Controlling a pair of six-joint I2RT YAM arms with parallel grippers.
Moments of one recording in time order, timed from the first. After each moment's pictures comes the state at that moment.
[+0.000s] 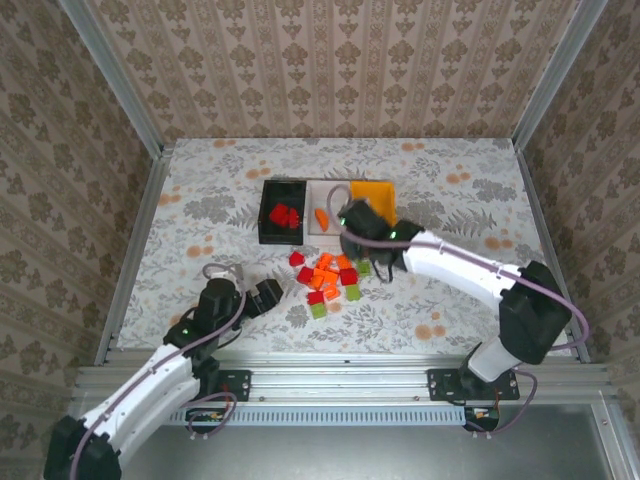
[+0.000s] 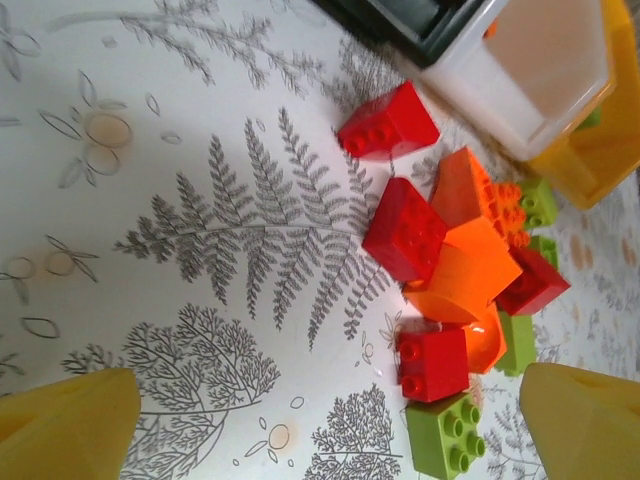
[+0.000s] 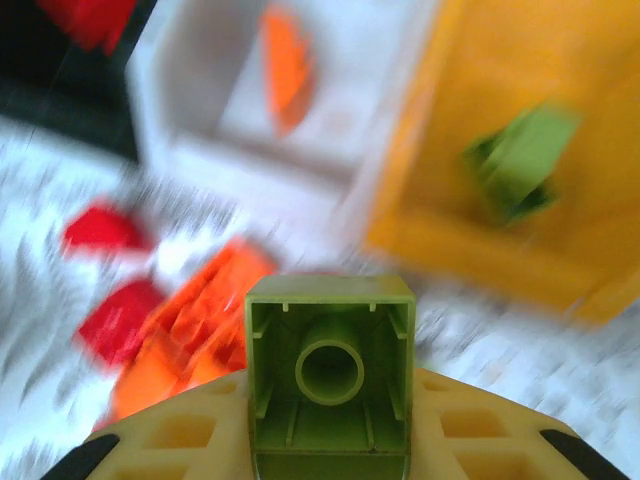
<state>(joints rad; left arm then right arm) -0.57 0.61 0.15 -0.18 0.13 -0.90 0.71 1.58 1.21 -0.57 0.27 0.42</state>
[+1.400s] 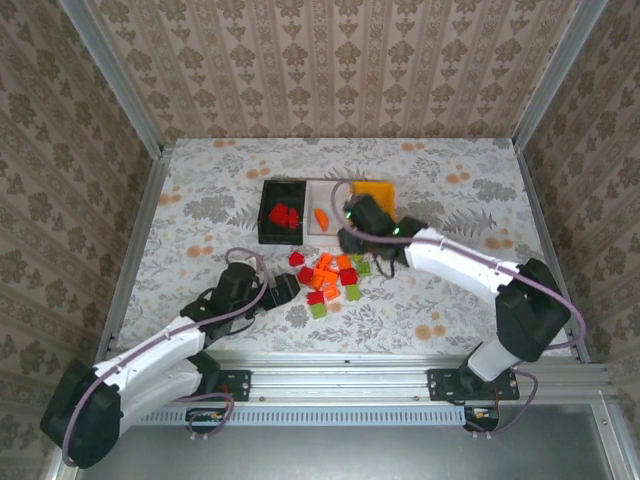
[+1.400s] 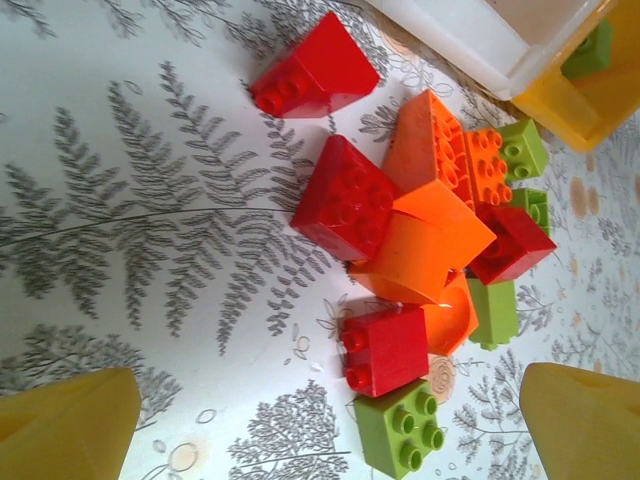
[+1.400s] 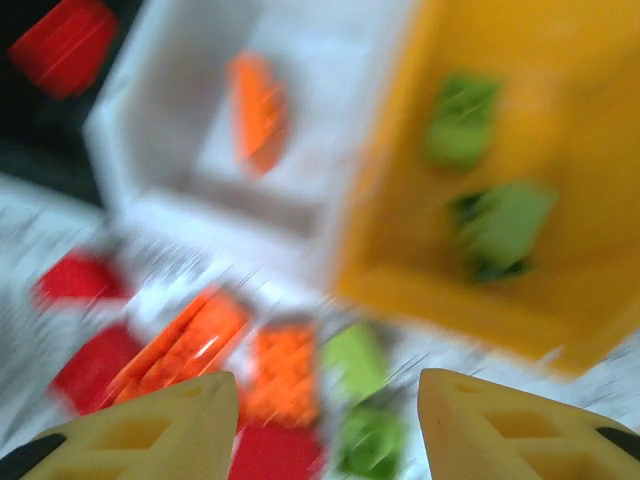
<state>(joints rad) -0.66 0.87 0.30 -0.13 0.13 -0.89 0.74 1.56 1.13 -0.49 0.22 0.43</state>
